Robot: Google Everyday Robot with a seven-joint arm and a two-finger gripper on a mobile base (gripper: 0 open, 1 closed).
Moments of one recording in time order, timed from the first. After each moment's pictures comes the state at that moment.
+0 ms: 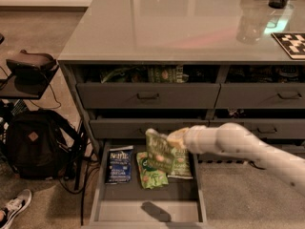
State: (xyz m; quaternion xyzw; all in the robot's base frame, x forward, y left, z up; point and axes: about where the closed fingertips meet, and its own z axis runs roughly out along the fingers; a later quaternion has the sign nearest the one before) arm 0.607 -0.078 0.555 -0.41 0.79 0.21 0.40
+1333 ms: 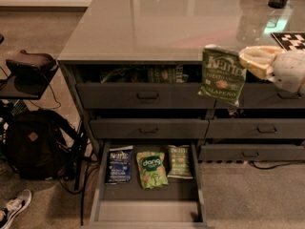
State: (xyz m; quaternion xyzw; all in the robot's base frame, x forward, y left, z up) arm 0.627 -0.260 0.917 -0.41 0.61 0.12 0.67
